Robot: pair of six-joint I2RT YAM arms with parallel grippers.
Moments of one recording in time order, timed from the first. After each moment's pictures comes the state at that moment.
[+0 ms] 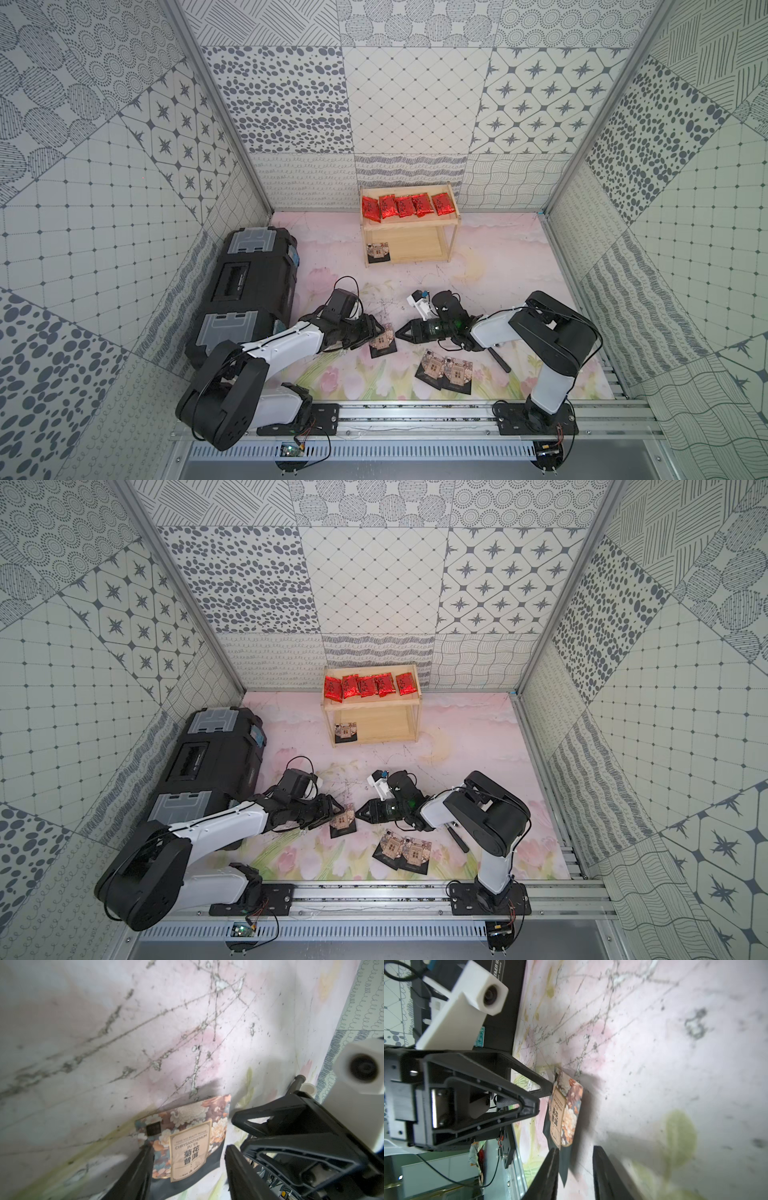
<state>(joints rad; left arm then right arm) -0.42 1.31 0.49 -0.17 0.42 -0.81 0.78 1.81 0.61 0.56 -0.61 0.76</state>
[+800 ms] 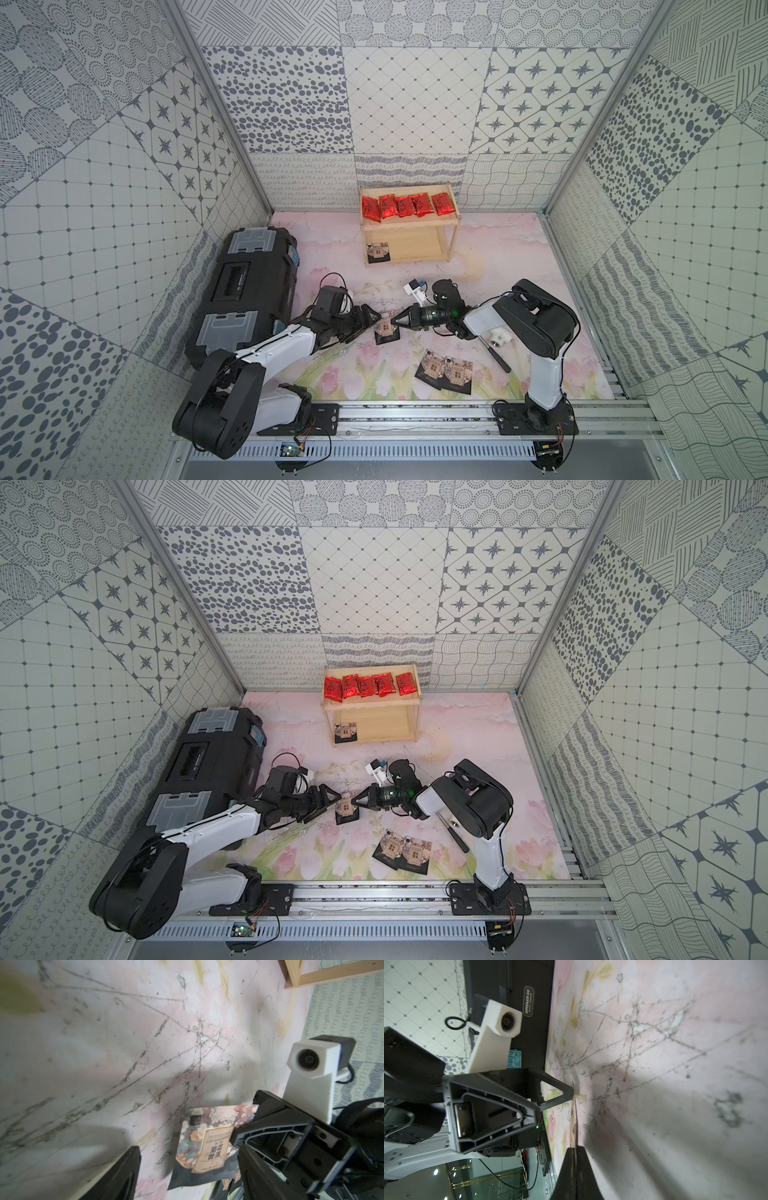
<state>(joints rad) -0.30 1.28 0.46 -0.04 0.50 -0.85 0.70 1.94 0.71 0.77 -0.80 0.94</state>
